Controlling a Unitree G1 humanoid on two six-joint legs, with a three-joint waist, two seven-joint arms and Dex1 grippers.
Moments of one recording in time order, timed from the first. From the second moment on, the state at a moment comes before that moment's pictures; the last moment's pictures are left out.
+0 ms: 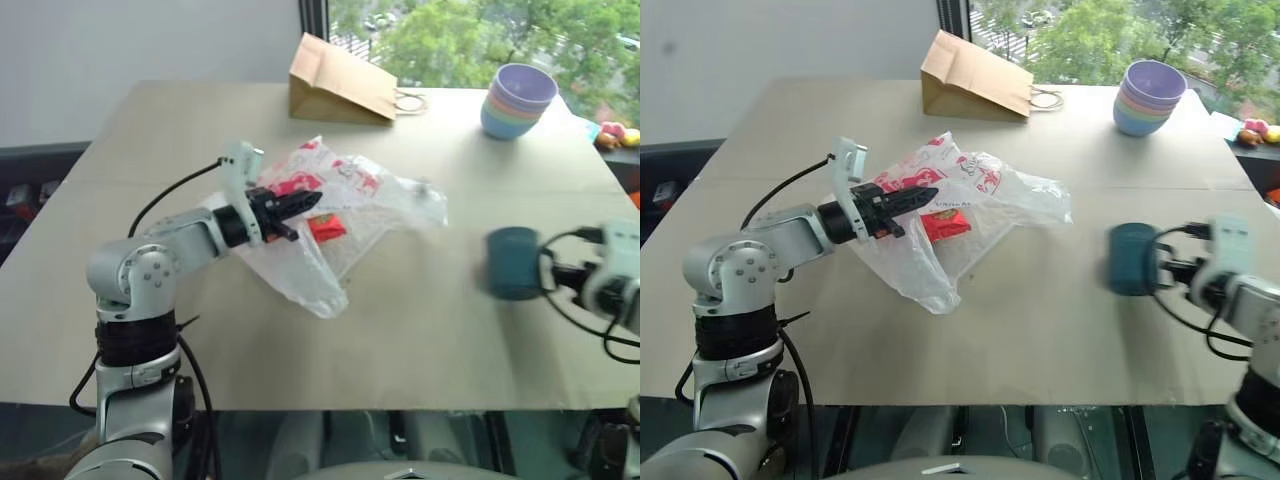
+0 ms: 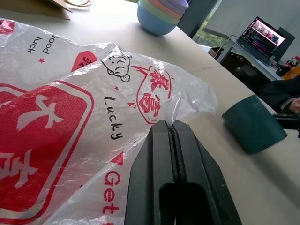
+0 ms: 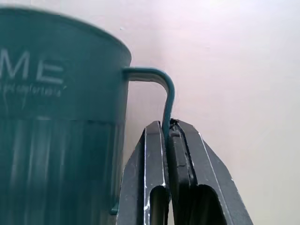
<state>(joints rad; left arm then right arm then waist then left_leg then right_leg) -0.60 0.52 0.25 -0.21 -0.83 1.11 -0.52 -0.35 -0.42 -0.45 -0.58 0.52 1.61 0.28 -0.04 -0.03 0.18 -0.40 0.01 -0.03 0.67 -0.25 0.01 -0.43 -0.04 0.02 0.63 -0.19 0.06</state>
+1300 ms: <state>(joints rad) -0.56 0.52 0.25 -0.39 -0.95 1.08 -0.32 -0.99 0.14 -0.07 0.49 0.39 0.59 0.22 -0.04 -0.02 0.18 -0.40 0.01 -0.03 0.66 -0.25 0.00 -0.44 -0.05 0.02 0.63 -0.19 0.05</state>
